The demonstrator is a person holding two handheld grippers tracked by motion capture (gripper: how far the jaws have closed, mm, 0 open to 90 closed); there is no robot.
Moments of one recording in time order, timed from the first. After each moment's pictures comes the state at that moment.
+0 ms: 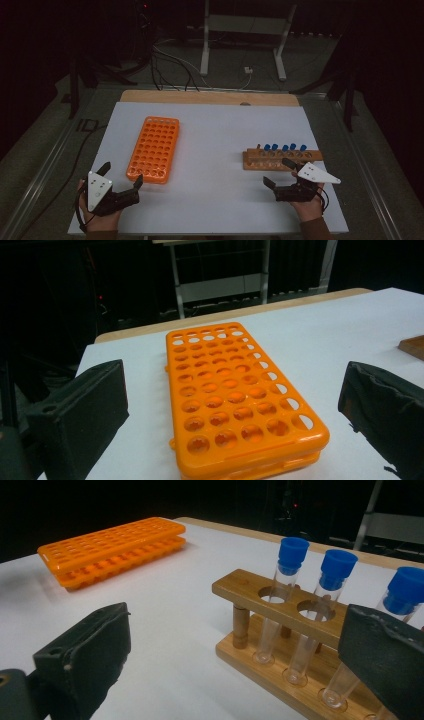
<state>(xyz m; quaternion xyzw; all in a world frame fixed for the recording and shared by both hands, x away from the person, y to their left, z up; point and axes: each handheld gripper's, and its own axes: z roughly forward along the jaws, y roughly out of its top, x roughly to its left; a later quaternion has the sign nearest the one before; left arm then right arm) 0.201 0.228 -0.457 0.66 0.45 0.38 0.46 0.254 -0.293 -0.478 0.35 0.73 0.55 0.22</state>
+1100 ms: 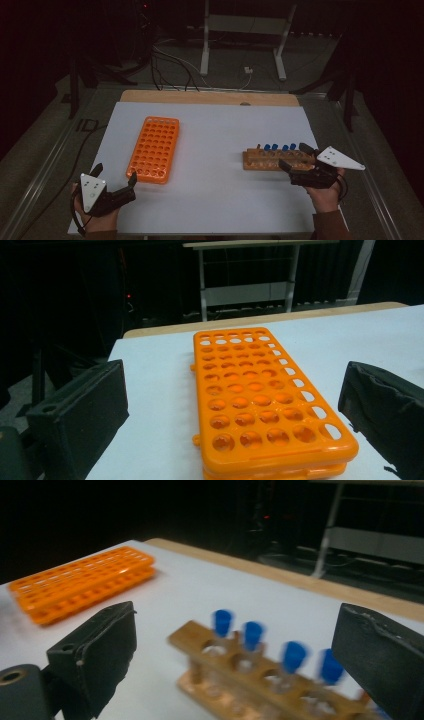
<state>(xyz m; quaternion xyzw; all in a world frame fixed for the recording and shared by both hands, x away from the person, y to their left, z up) 0.198 0.234 -0.459 0.62 0.49 0.40 0.46 0.266 -0.321 -0.417 0.38 0.71 0.53 0.26</state>
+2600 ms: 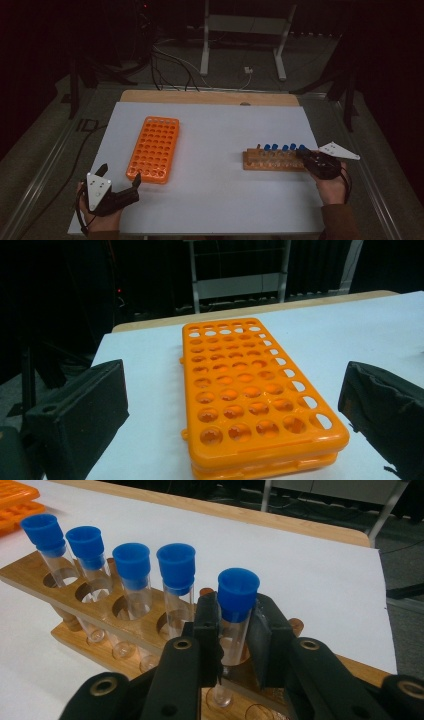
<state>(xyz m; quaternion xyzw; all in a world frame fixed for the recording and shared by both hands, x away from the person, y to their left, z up) 0.201 0.228 -0.464 0.64 0.48 0.39 0.45 0.304 -0.362 -0.464 0.47 0.72 0.42 0.28</state>
